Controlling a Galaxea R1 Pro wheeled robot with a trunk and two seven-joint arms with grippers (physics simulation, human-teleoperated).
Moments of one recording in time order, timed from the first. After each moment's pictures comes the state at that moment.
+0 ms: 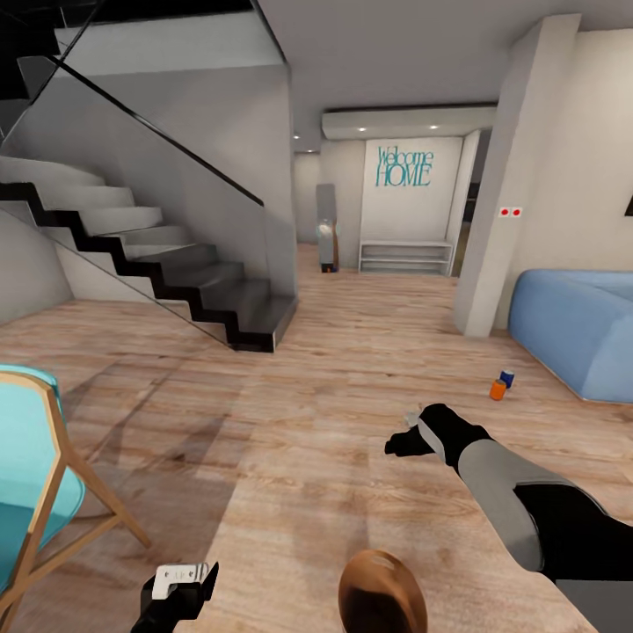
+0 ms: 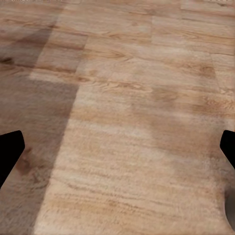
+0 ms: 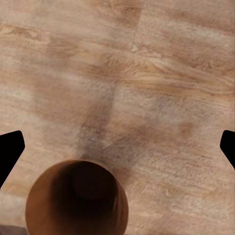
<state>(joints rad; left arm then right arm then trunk) -0.01 0.05 0.03 -1.05 0.09 -0.04 -0.11 -1.08 -0.01 0.04 -0.15 0.10 0.66 0.15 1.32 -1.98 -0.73</state>
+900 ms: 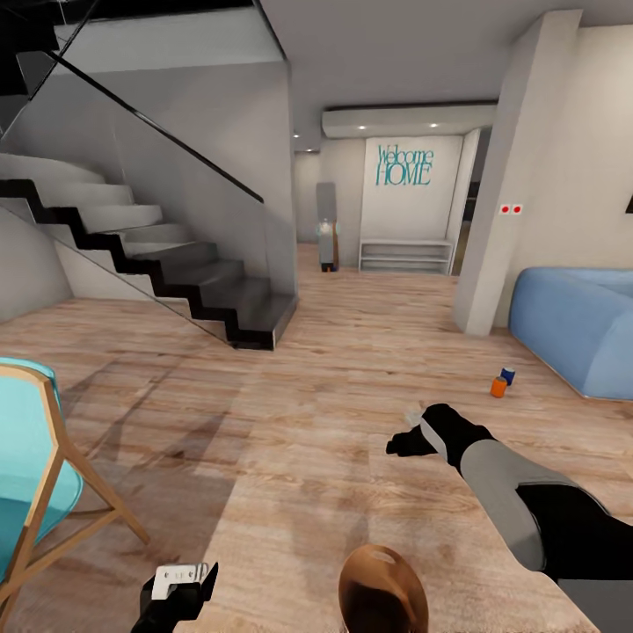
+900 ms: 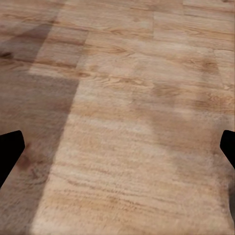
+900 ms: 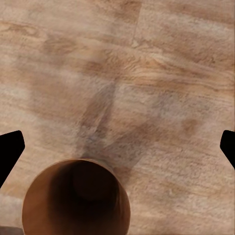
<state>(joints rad) -0.01 0.05 0.03 -1.05 0.09 -0.04 -0.11 -1.08 -0.02 0.03 -0.16 0.09 0.66 0.15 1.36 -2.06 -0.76</state>
